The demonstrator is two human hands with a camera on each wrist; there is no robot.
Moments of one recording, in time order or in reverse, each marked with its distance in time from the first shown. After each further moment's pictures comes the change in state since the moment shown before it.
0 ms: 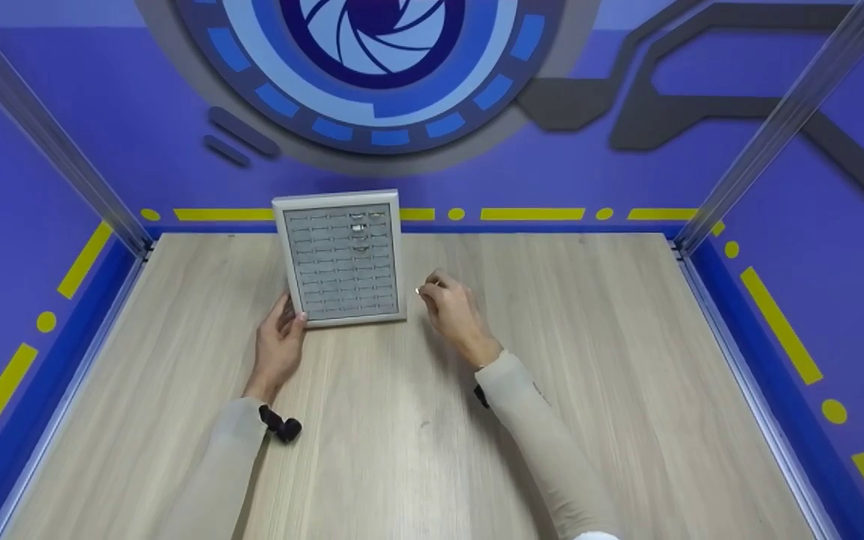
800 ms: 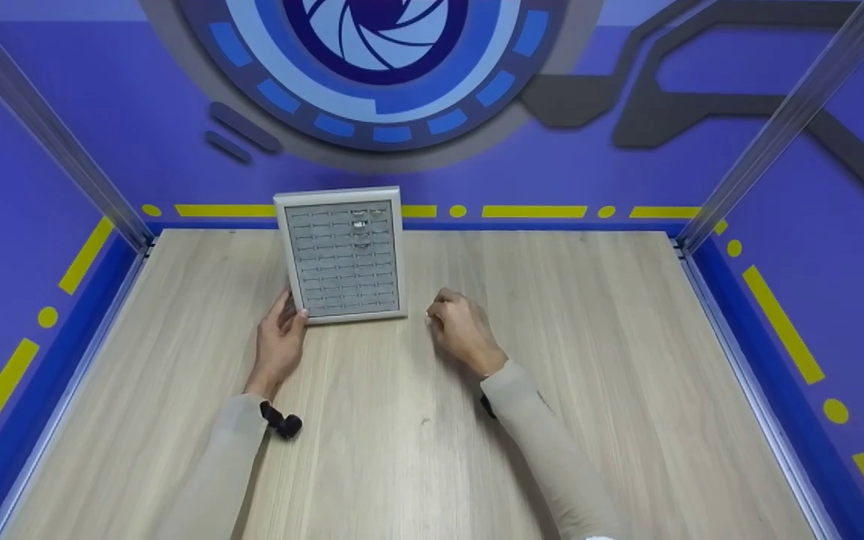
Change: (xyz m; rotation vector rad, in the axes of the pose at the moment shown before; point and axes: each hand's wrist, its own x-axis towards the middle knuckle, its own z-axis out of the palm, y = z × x) left_hand -0.001 0.000 0.000 -0.021 0.011 -0.004; right_hand -0.029 0.009 0.012 -0.034 -0.182 0.069
